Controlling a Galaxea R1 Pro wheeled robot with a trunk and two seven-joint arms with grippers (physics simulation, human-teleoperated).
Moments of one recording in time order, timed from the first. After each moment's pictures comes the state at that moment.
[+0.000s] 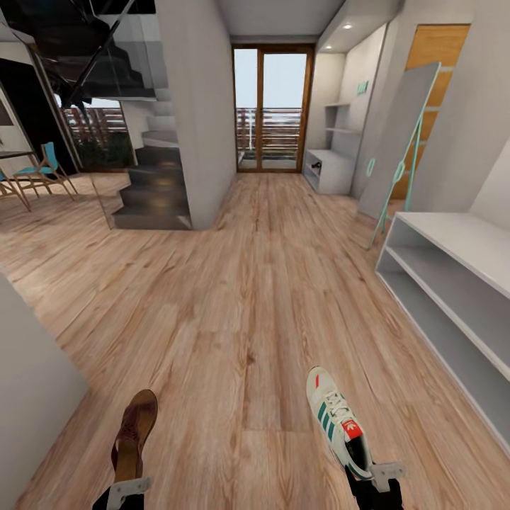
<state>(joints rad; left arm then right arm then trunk) -0.30 0.07 0.24 -0.25 -0.09 -0.49 -0.02 -0.41 -0.10 -0.24 -0.09 0.24 -0.60 0.13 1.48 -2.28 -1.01</state>
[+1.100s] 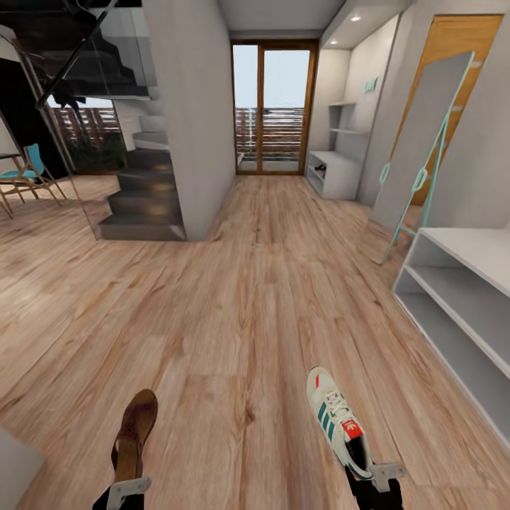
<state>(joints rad) -0.30 0.07 0.24 -0.25 -0.09 -0.49 -0.02 -0.41 -0.10 -0.24 -0.09 0.24 -0.60 0.13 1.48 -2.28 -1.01</state>
